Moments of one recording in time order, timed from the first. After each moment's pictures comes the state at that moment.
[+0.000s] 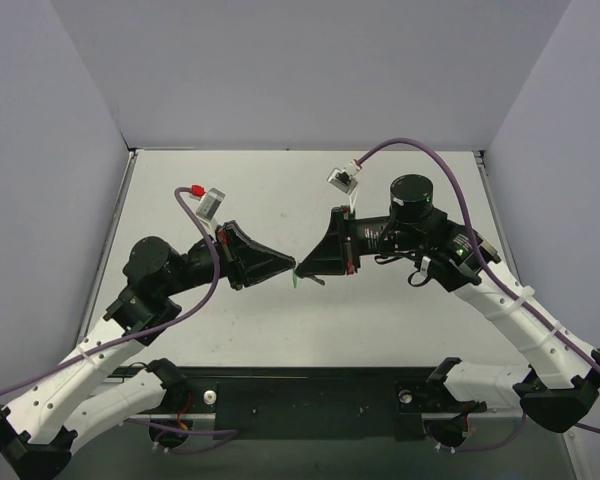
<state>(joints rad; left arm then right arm) -0.72 0.80 0.86 0.19 0.56 -0.94 0.76 1.16 1.35 -0.44 -0.79 0.63</state>
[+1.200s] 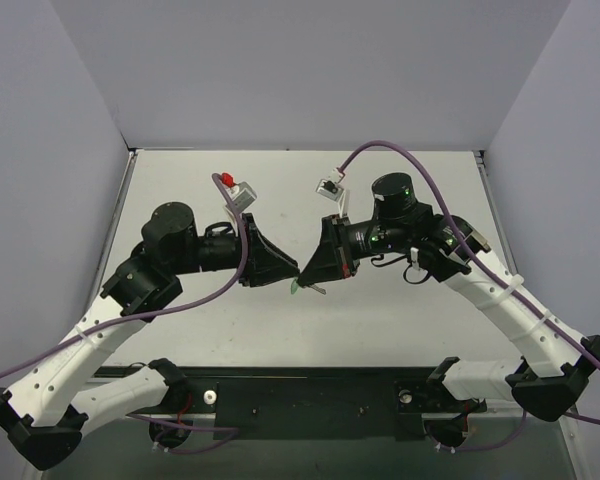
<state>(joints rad) -0.71 0.95 1.13 -0.30 0.69 -0.57 0.76 1.24 1.43 -0.67 -0.79 0.57</state>
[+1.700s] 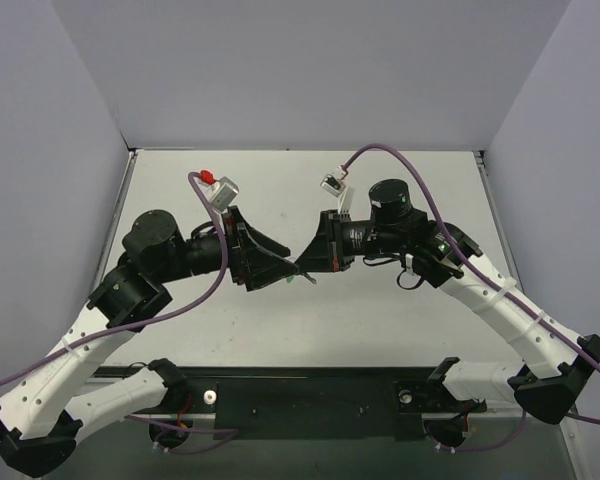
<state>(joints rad) -0.73 0.90 1.15 -0.26 0.58 -0.64 0.77 1.22 1.33 -0.54 -0.63 0.64</state>
